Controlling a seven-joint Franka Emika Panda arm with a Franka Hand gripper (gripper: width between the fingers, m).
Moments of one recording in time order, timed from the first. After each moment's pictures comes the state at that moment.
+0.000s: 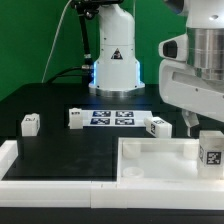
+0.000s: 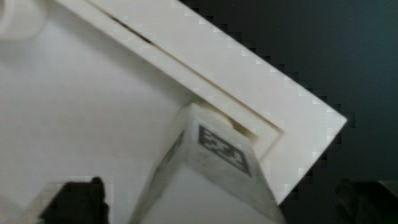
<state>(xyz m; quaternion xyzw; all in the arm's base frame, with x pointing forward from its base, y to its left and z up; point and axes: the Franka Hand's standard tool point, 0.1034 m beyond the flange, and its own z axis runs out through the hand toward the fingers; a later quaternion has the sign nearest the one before) 0.640 0.123 0.077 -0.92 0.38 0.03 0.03</state>
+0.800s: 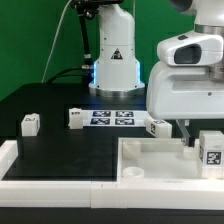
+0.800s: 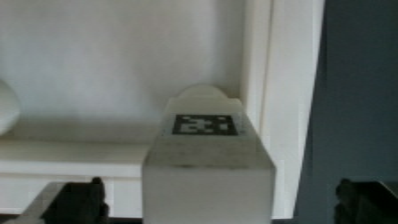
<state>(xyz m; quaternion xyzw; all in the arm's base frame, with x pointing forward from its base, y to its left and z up) 0.640 0.124 0.077 -1.00 -0.02 0.01 0.01</state>
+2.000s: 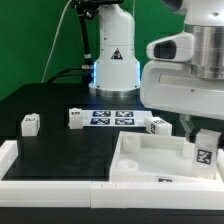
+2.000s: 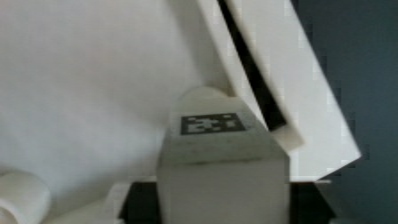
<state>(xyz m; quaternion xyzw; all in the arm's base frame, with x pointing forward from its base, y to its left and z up) 0.639 0.104 0.079 -0.96 0.29 0.01 0.00</state>
